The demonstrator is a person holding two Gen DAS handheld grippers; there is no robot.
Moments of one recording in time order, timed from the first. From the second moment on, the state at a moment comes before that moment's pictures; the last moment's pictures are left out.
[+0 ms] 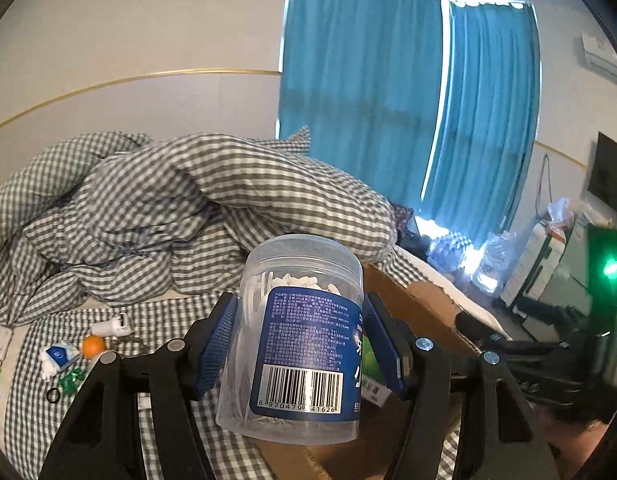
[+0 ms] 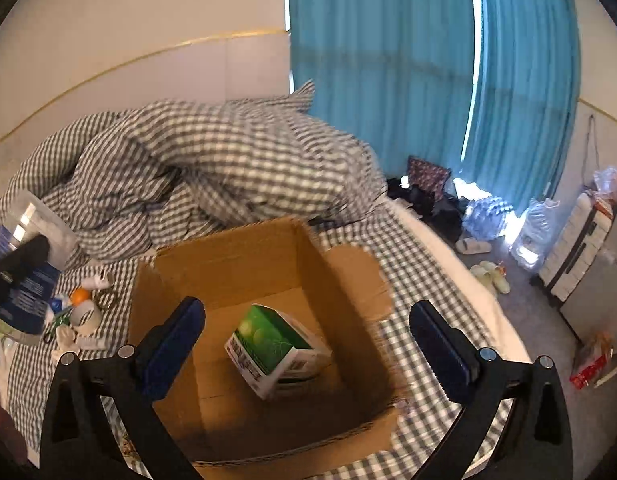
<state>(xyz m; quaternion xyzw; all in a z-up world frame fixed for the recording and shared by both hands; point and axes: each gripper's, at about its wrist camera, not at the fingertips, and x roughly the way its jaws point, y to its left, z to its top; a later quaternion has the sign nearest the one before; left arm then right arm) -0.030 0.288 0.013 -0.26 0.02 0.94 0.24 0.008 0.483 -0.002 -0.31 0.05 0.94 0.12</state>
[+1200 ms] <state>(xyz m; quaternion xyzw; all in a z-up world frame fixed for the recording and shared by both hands) -0.056 0.185 -0.005 -0.27 0.02 0.95 0.13 -0.016 0.407 0.035 -0.25 0.04 0.96 0.08</state>
